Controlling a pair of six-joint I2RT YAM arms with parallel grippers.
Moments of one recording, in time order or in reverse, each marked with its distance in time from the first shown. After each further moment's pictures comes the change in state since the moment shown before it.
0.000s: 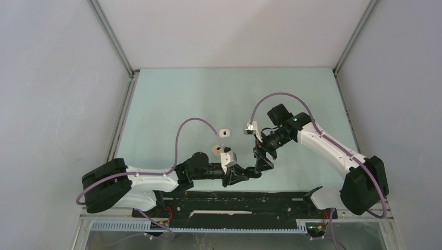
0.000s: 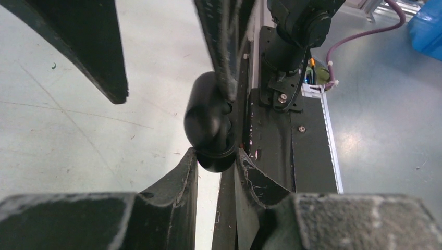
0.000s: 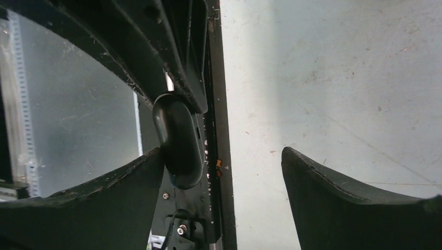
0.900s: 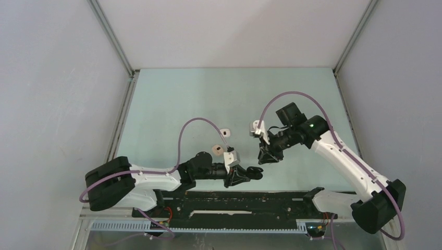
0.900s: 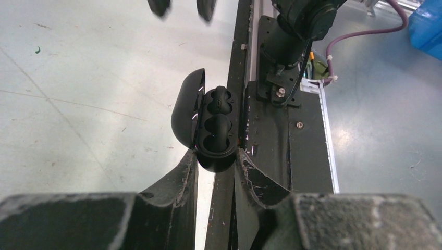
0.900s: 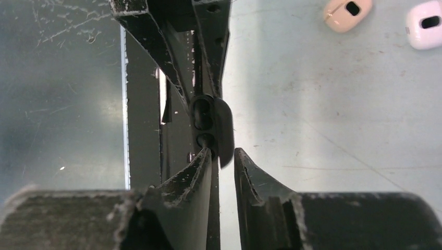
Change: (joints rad) left arm -0.014 0.033 0.017 -0.040 -0.005 -0.012; right arm -0.012 -0.168 0.085 -0.092 0.045 -0.058
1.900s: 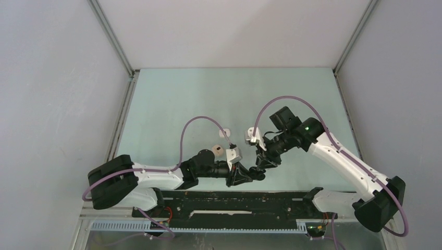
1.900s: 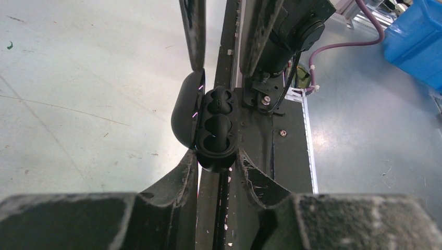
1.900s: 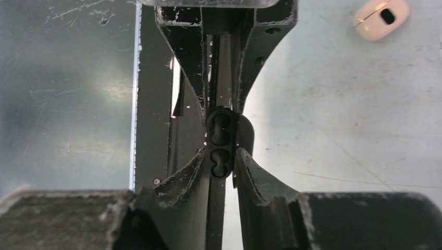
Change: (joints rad) left arm 0.010 0.039 0.051 -0.009 0.046 -0.096; right arm 0.118 0.006 0.000 -0.005 0.035 -0.008
